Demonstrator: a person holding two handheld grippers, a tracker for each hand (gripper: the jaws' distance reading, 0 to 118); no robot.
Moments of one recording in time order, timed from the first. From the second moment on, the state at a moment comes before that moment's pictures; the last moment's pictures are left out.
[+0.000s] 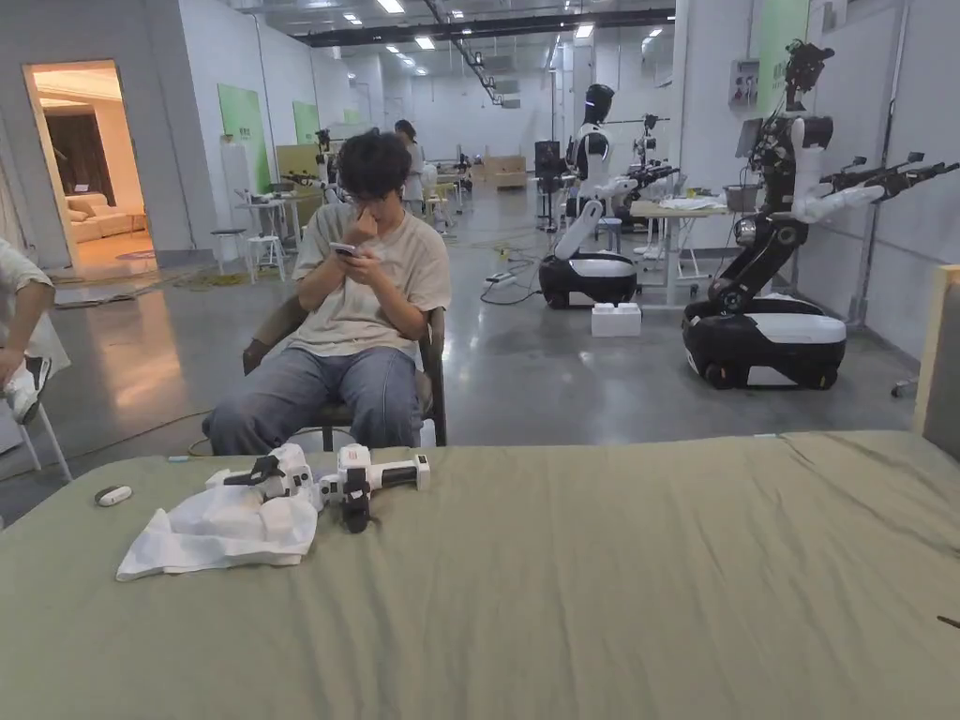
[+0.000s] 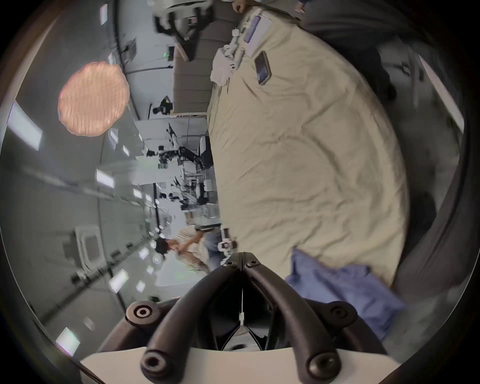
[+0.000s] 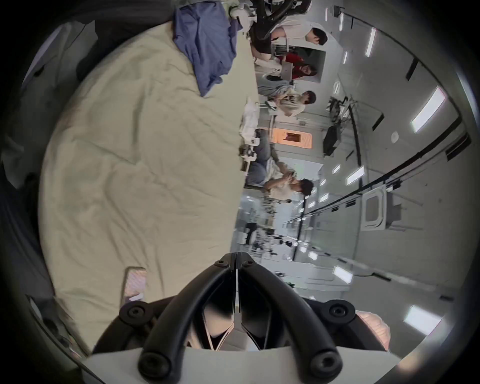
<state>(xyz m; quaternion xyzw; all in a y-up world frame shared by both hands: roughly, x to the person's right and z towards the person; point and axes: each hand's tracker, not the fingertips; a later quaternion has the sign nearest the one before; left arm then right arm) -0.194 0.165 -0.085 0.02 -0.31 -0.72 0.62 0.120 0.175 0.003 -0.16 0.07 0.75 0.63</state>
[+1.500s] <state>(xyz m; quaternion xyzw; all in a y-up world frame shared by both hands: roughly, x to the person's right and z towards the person) -0.364 0.187 -0.218 -0.27 -0.14 -0.01 0.95 0.133 0.218 -0.014 -0.10 -0.06 -0.03 0.99</state>
